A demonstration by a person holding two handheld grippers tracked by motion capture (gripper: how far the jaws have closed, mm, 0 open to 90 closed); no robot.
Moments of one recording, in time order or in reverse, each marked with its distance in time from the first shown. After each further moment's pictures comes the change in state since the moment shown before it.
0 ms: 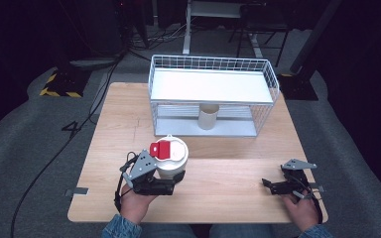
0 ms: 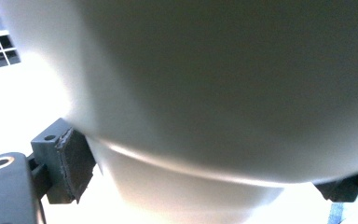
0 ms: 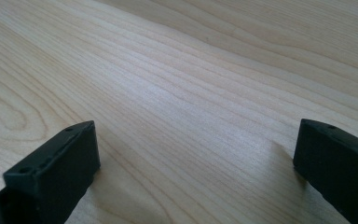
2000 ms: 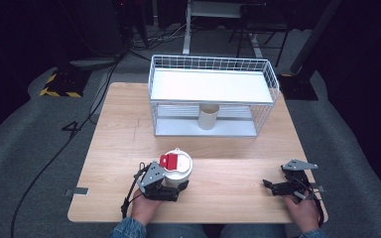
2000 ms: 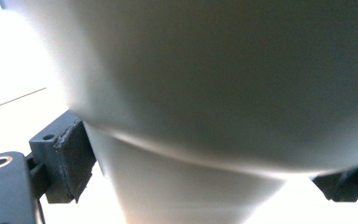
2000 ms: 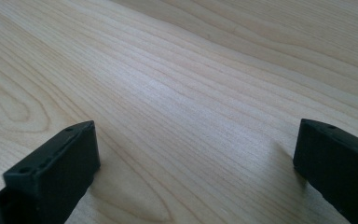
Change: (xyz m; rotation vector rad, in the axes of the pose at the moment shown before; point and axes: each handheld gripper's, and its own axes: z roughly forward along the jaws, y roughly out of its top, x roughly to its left) left arm 0.016 -0.082 0.050 0.017 -0.046 -0.006; right arm -0.002 -0.002 -0.002 -0.001 0.015 -0.012
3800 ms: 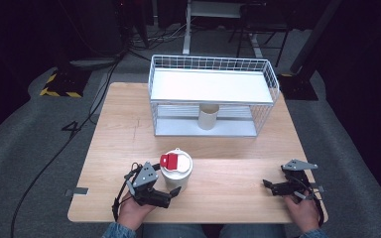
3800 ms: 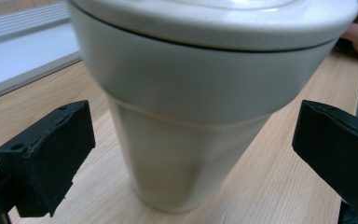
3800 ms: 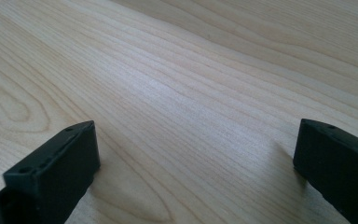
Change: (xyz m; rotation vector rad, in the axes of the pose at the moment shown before) left arm -0.005 0.018 -0.030 0.109 -0.010 -0.003; right arm 0.000 0.000 0.000 0.000 0.000 0.000
